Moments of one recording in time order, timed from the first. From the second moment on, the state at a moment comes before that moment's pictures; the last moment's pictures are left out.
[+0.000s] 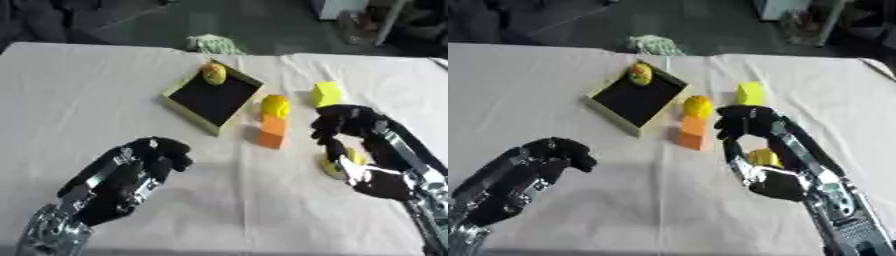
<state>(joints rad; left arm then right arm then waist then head) -0.10 0.24 -0.32 -1.98 0.06 0.03 -0.48 -0.03 -0.42 0.14 -1.98 0.15 -0.30 0.29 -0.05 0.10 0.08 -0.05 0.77</state>
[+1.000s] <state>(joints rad) -0.09 0.26 -0.32 -1.98 0.05 0.03 -0.48 -0.04 -0.70 0.13 -1.77 0.44 -0.32 0.34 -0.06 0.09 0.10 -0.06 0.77</state>
